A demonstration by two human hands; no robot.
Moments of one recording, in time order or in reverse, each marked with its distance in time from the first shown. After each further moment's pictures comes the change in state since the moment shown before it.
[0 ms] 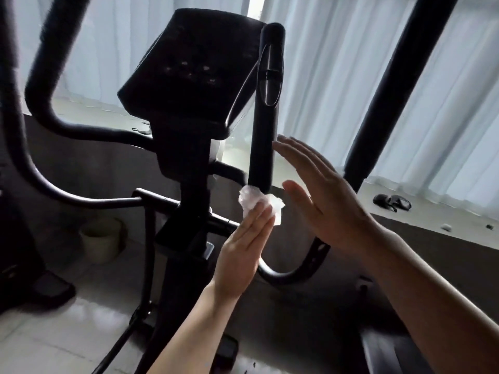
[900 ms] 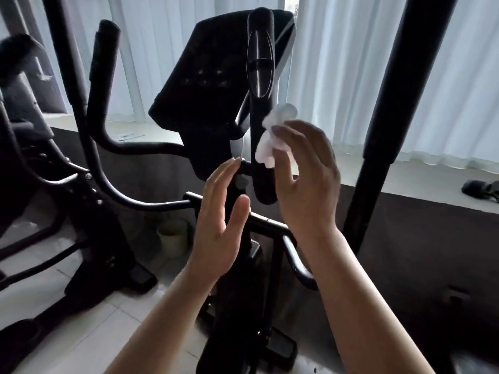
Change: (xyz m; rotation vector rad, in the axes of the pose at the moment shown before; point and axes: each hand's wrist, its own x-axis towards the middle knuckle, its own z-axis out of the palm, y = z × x) left_hand 0.060 0.028 -0.080 -0.274 -0.052 -0.454; right_hand 0.020 -0.008 0.058 0.194 0.781 0.155
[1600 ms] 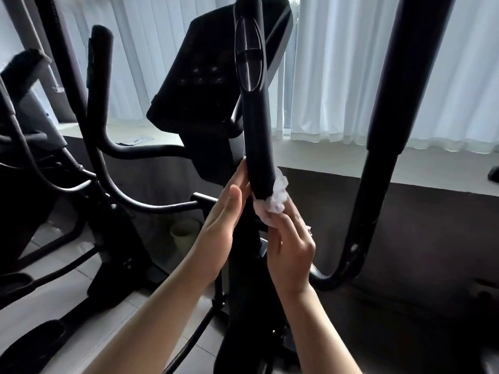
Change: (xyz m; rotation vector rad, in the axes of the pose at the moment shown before) left_hand 0.007 0.007 0.003 -0.403 -0.249 -0.353; right_hand -0.115 0.025 0.031 0.162 0.083 0.152
